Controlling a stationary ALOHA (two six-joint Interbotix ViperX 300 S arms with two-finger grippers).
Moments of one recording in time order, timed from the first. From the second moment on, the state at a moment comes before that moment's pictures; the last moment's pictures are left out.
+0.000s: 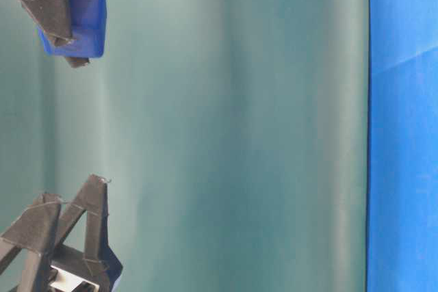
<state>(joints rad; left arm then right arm) -0.10 -0.42 0.61 0.01 0.02 -0.10 0.10 -0.52 0.65 -0.52 0.11 0.55</state>
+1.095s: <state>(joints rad) -0.10 -0.42 0.61 0.01 0.02 -0.10 0.10 -0.52 0.64 -0.52 0.14 0.56</state>
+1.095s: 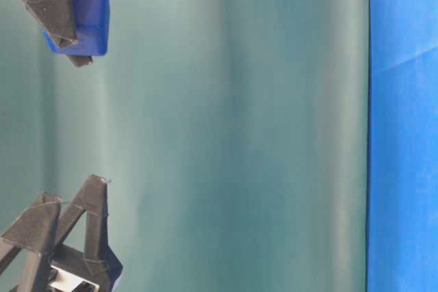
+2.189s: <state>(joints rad) -0.10 -0.42 0.61 0.01 0.02 -0.10 0.18 -0.51 0.62 -0.32 0.56 0.55</state>
